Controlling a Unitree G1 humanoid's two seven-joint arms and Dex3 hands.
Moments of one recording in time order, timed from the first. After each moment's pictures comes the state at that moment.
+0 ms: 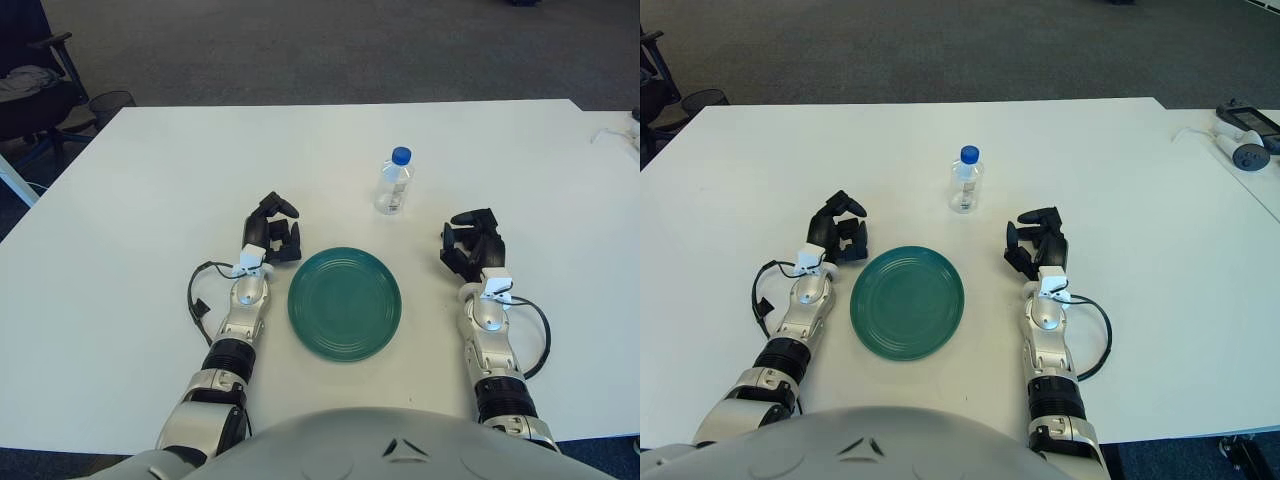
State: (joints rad) left arm -0.20 -0.01 0.01 0.67 0.08 -0.58 0.17; right arm 0.00 0.00 -0.13 0.36 -0.07 -0.35 -0.26
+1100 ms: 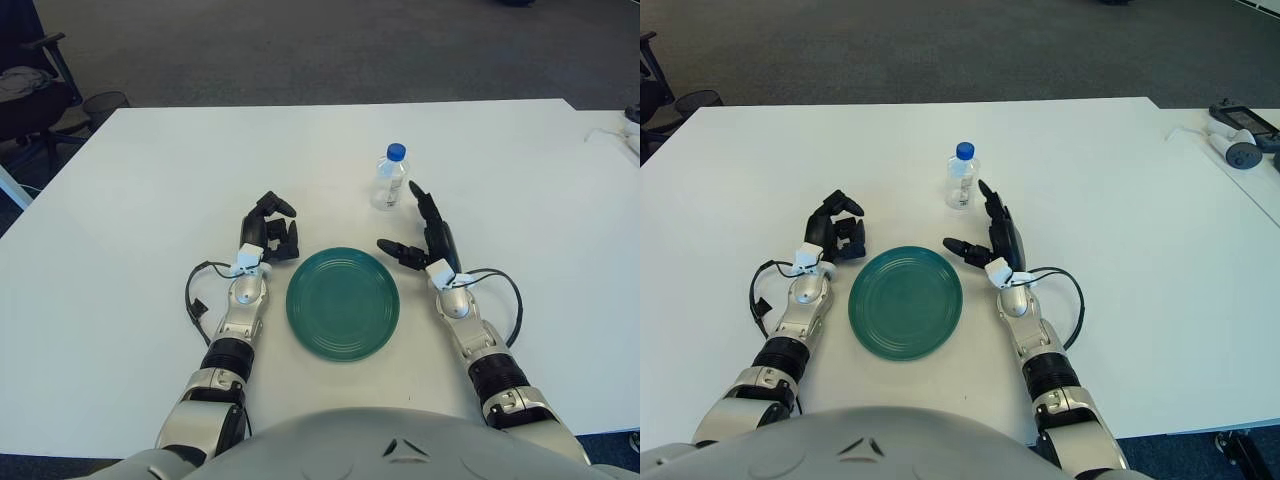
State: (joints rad) left arm -0.21 0.00 0.02 0.67 0.08 -0.58 0.17; right arm -0.14 -0.09 0.13 0.55 -0.36 -0.57 -0.36
